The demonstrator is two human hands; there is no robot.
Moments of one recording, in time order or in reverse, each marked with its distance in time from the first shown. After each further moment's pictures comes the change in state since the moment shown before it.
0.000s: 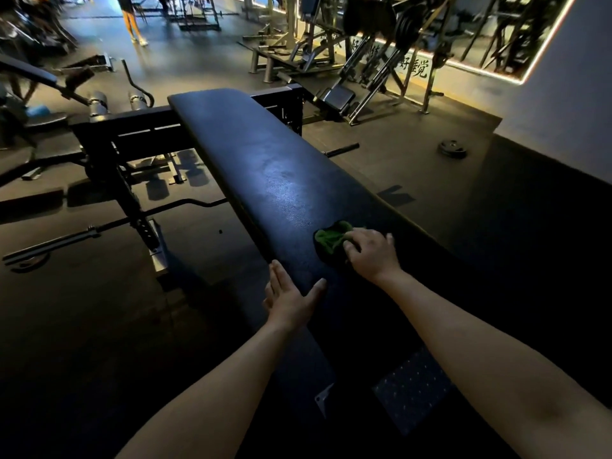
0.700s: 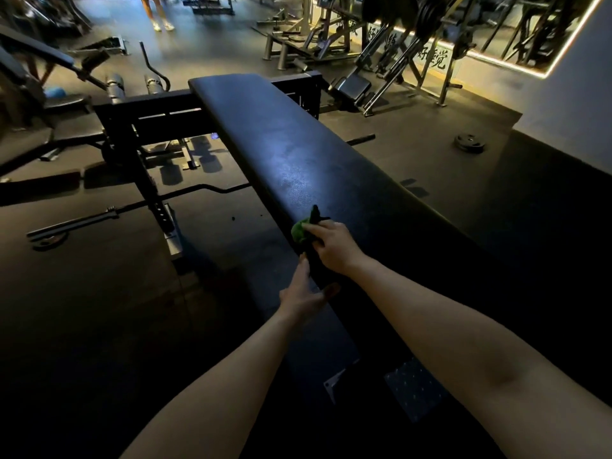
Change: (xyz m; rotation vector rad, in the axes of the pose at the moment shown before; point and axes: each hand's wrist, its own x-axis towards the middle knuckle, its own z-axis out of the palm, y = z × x) left_hand 0.018 -0.065 -0.006 -0.362 -0.145 0.217; right_hand 0.001 -0.101 0.053 0.141 -0.143 -0.210
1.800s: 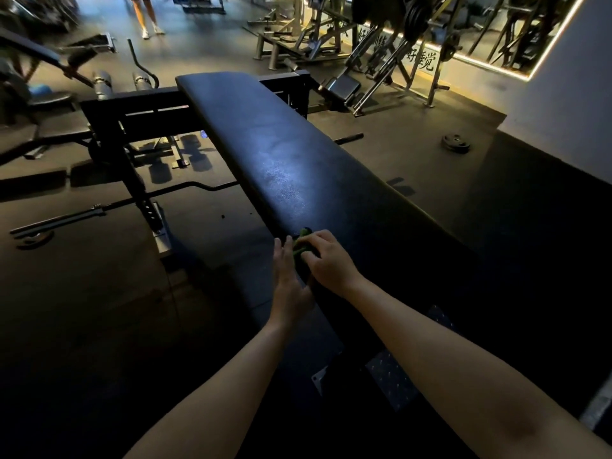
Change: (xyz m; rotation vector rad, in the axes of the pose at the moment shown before) left_hand -0.047 0.039 0.028 0.034 0.335 0.299; right_hand -0.075 -0.002 -0.009 0.247 0.065 0.047
